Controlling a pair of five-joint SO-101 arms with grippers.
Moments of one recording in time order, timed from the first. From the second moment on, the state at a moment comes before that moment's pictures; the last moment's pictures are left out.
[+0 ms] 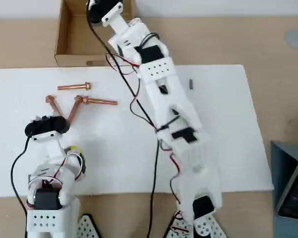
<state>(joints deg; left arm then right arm) -3.4 -103.7 93.5 65.0 3.6 -26.1 43.7 -46.2 39.7 16.0</state>
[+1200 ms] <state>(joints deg) -3.4 -103.7 93.5 65.0 3.6 -25.8 65.1 -92.5 69.9 20.4</state>
